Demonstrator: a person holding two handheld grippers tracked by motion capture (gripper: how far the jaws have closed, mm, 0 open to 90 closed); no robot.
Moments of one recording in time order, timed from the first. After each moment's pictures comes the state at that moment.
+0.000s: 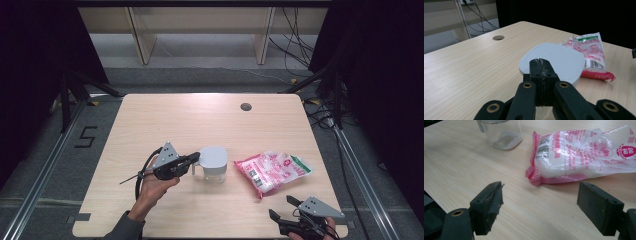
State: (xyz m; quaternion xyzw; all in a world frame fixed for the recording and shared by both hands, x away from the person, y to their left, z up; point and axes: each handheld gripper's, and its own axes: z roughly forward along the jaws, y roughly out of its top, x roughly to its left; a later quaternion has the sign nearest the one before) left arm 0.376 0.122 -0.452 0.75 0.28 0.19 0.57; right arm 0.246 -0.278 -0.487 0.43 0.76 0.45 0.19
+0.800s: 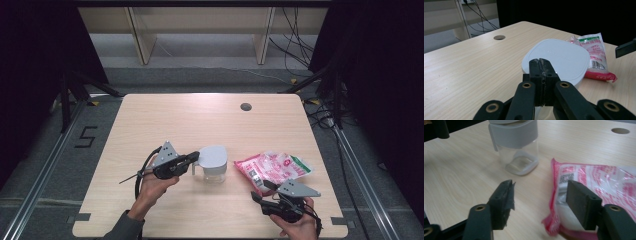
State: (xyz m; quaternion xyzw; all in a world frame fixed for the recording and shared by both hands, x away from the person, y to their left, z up) left arm 0.377 0.125 -0.453 0.75 0.28 0.19 0.57; right arm 0.290 -0.231 -0.475 0.38 0.77 0.49 0.17
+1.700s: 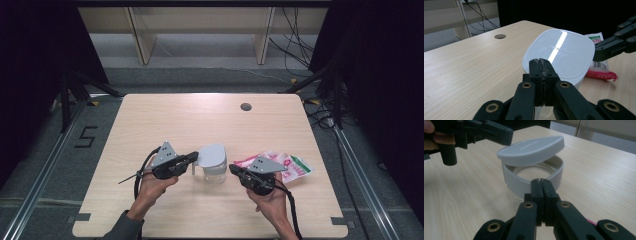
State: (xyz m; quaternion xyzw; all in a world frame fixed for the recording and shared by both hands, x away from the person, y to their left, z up) left arm 0.378 0.127 -0.455 0.75 0.28 0.18 0.57; right arm 0.345 -0.169 -0.454 0.30 0.79 0.51 0.18
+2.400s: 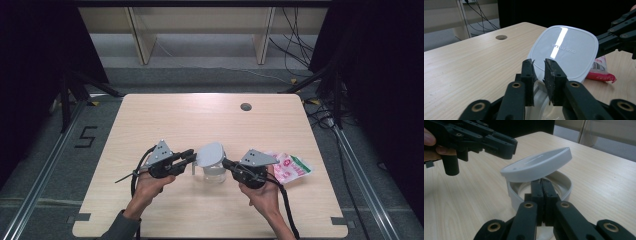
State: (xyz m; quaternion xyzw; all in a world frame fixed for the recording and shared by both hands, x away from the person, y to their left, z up) left arm 0.377 0.140 -0.452 0.75 0.28 0.18 0.57; right arm 0.356 -0.149 -0.442 0.29 0.78 0.52 0.18
